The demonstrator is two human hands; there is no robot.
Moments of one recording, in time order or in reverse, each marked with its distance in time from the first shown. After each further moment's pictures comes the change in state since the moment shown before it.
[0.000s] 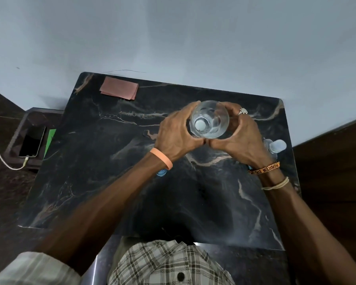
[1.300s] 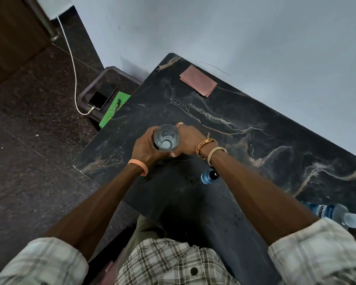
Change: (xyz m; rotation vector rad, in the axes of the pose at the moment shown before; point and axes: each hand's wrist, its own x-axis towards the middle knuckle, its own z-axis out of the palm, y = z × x) left_hand -0.137 -0.203 -0.082 0.005 0.246 -0.718; right_hand 0.084 -0.069 0.269 -0.538 -0.911 -0.111
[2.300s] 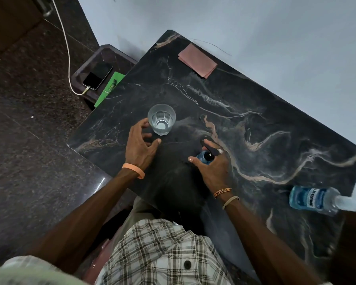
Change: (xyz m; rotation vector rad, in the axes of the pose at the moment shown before) left_hand -0.057 -0.004 0.016 -0.169 0.154 -0.092; right_hand -0.109 0.080 0.107 0.697 0.665 0.153
